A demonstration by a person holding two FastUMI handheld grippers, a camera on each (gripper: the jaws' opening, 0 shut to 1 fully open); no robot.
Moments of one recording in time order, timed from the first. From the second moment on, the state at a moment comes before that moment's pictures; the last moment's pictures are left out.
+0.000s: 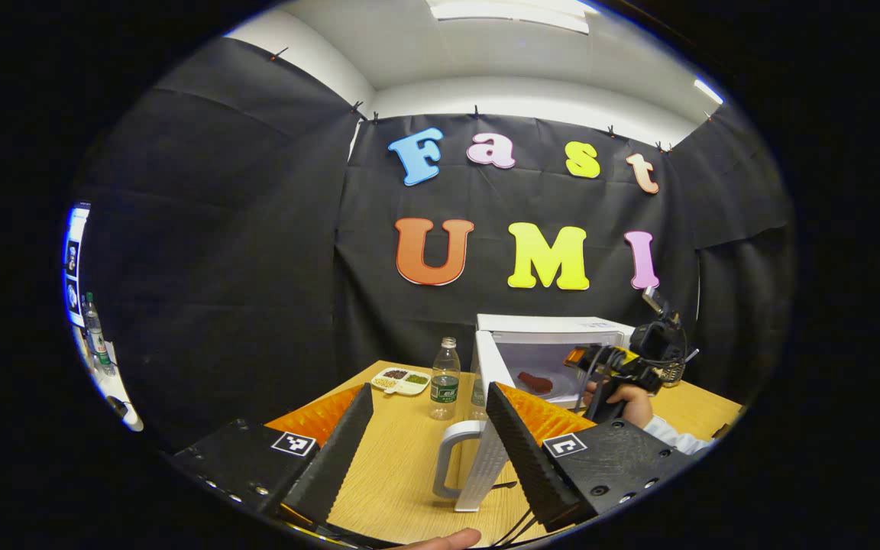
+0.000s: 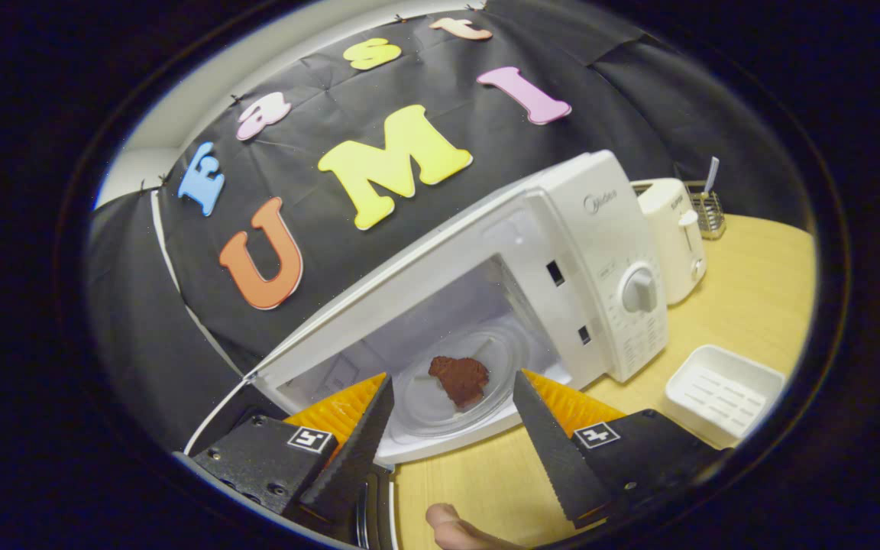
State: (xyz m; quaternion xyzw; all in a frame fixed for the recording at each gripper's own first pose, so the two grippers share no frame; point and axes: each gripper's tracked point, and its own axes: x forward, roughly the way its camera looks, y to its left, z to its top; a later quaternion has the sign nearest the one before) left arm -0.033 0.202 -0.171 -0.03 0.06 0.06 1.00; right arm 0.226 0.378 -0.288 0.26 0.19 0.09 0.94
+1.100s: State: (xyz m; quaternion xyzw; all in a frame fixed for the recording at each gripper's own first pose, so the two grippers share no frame) left arm 0.001 0.194 -0.268 -0.04 0.14 0.03 0.99; right arm 0.053 0.176 -0.132 0.05 0.08 0.12 0.99
